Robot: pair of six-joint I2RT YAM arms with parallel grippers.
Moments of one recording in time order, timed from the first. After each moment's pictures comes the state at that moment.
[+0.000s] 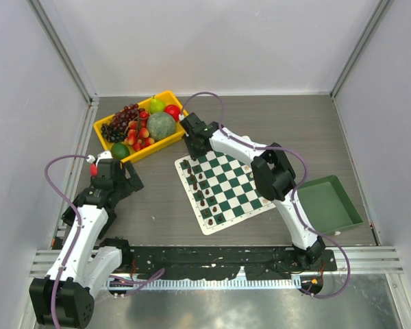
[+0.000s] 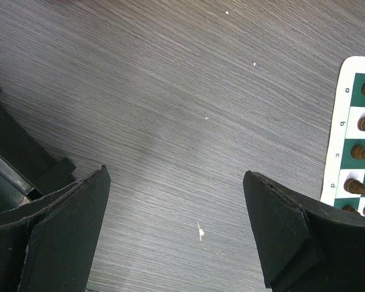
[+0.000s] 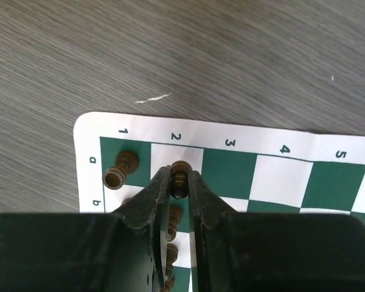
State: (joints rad) left arm -0.08 0.85 0.65 -0.66 -0.19 -0.51; right arm 0.76 2.32 1.98 -0.64 0.09 0.30
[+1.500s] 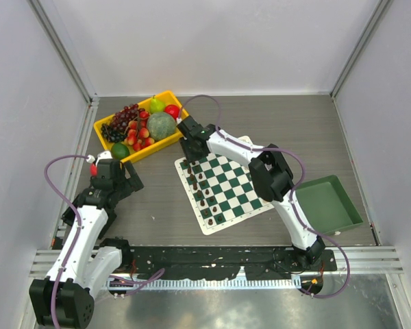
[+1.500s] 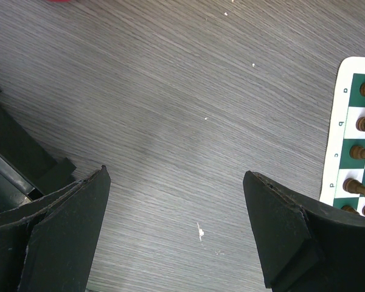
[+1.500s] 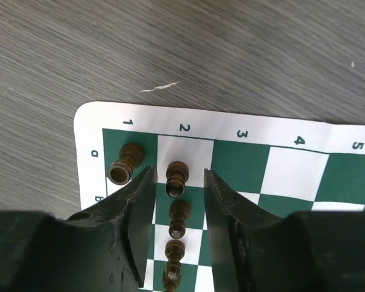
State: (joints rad) left arm -0.08 0.84 0.65 -0.66 -0.19 -0.51; right arm 0.78 2.34 1.99 -0.68 0.11 0.30
